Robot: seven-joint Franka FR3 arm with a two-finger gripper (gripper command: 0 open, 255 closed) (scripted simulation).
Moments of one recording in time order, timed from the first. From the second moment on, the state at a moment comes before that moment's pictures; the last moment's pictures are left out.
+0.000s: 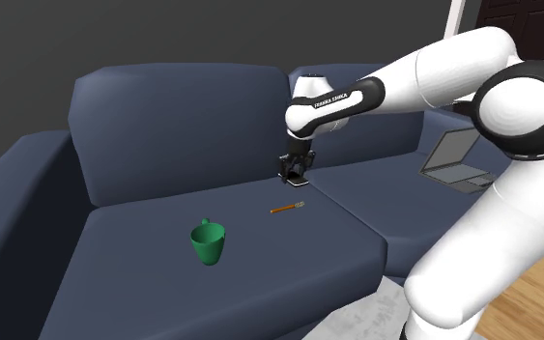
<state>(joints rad) -0.06 -0.32 -0.03 -2.27 -0.02 2.17 0.05</state>
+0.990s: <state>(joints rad) 0.07 -0.19 0.23 -2.12 -0.05 2.13 0.45</state>
